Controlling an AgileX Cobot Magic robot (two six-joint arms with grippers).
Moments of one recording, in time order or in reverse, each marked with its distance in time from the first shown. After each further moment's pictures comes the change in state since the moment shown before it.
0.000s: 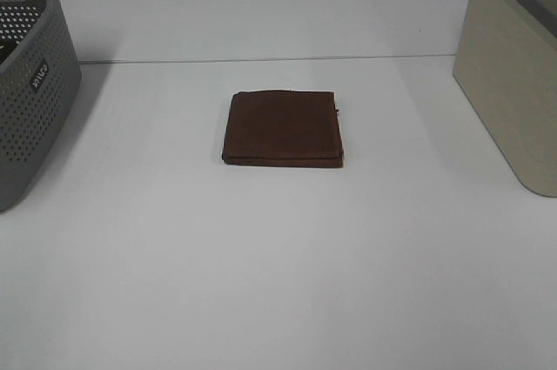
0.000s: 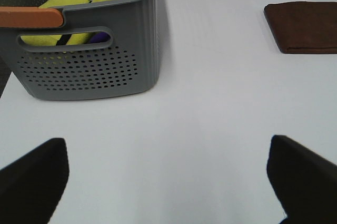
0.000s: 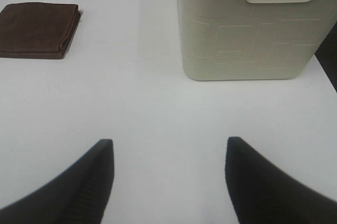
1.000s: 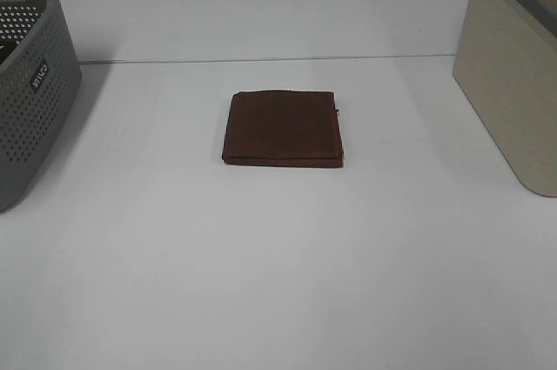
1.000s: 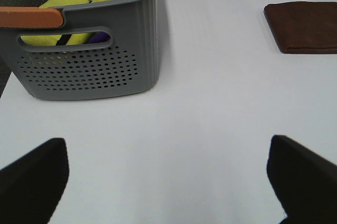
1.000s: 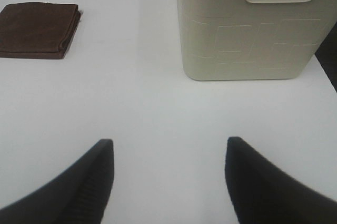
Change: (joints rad) left arm 0.000 0.000 0.000 0.000 0.000 0.000; right arm 0.000 0.000 0.000 0.000 0.000 0.000
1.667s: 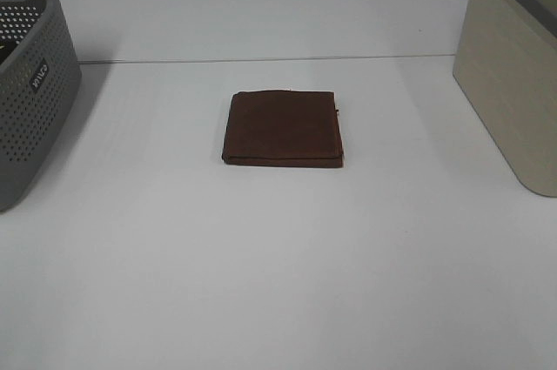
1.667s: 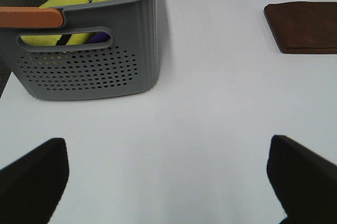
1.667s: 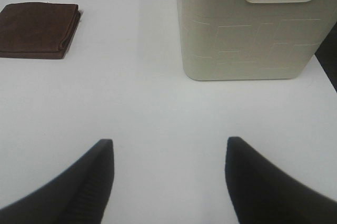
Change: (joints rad) left arm 0.000 0.000 0.000 0.000 0.000 0.000; right arm 0.000 0.000 0.000 0.000 0.000 0.000
